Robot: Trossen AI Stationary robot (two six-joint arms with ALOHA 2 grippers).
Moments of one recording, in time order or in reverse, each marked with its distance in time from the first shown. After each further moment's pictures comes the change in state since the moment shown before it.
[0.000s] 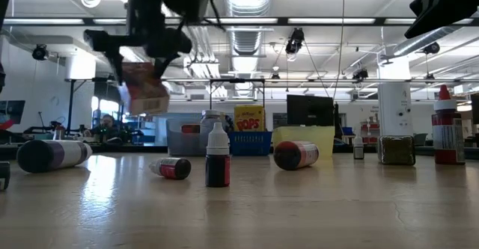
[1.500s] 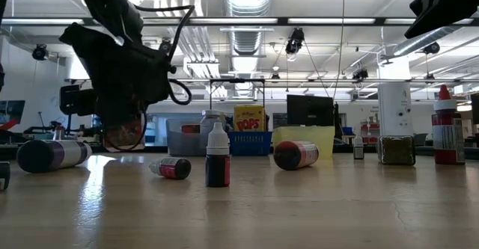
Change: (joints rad) left arm -0.067 0.000 -0.573 0.457 -0.497 0.194; right arm 0.000 0.000 0.000 0.000 0.000 0.000
